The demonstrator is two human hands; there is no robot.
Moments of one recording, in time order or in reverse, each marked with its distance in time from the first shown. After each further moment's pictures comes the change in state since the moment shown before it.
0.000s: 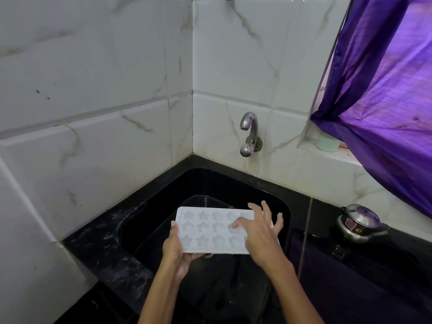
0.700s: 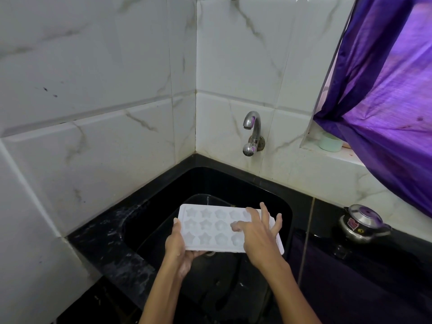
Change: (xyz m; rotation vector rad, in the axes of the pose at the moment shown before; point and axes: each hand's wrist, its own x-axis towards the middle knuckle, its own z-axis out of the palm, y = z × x) left_hand -0.003 0.001 0.000 0.022 -0.005 0.011; right_hand -0.005 -0.012 0.000 -0.088 -0.054 0.012
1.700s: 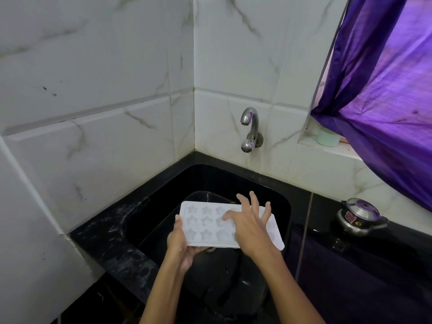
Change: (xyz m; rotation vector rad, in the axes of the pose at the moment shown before) left_hand -0.001 -0.005 0.002 0.000 0.005 0.001; right_hand 0.001 -0.014 -0.005 0.015 0.054 -0.121
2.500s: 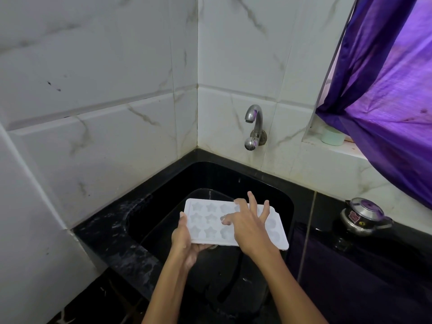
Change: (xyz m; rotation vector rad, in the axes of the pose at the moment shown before) left_hand -0.002 0.000 0.002 0.020 0.000 0.001; right_hand 0.004 -0.006 0.009 -0.057 -0.050 -0.019
